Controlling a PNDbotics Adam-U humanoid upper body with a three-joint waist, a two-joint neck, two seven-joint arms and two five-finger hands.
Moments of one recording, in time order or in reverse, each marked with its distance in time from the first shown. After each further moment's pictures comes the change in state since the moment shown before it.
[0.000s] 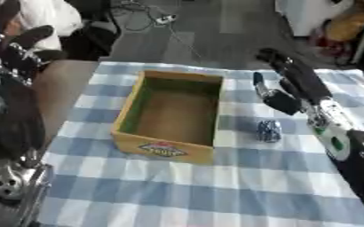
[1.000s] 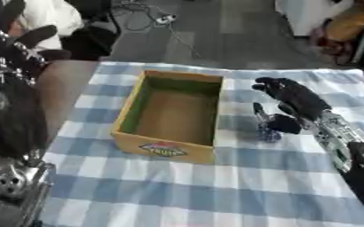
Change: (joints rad) left arm 0.000 0.000 0.000 0.000 0.000 0.004 -0.003; right arm 0.026 -0.006 0.005 0.070 0.132 -0.089 0.109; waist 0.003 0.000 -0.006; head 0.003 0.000
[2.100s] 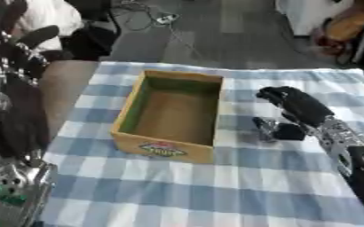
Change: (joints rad) left arm 0.000 0.000 -0.006 0.000 0.000 0.000 0.000; right arm 0.000 0.005 -0.023 0.080 0.078 -0.040 -0.035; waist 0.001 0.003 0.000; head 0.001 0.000
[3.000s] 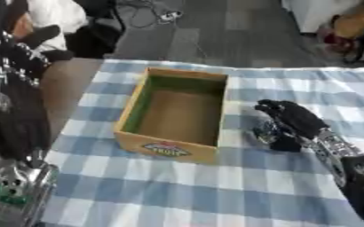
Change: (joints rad) left arm -0.022 -0.006 -0.002 0.000 0.001 -0.001 -0.001; right arm 0.005 0.039 -0.020 0.077 0.071 0.003 -0.021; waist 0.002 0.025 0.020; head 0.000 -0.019
